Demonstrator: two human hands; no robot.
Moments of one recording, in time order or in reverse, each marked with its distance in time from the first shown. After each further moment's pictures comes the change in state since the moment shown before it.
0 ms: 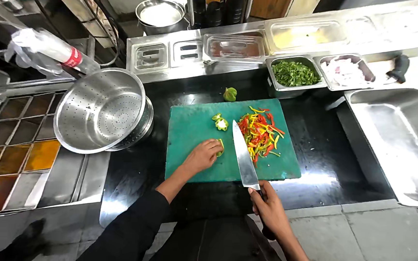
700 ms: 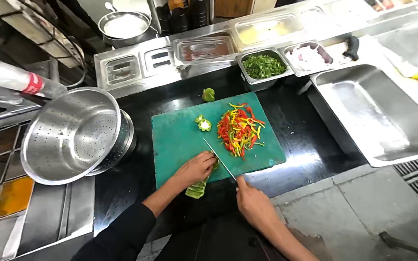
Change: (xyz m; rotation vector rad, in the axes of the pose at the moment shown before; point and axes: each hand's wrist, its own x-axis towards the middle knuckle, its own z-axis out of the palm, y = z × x) left_hand -0.003 0.019 -0.002 -0.036 -0.206 0.171; right_hand -0.012 -0.064 0.019 -0.889 -0.269 0.184
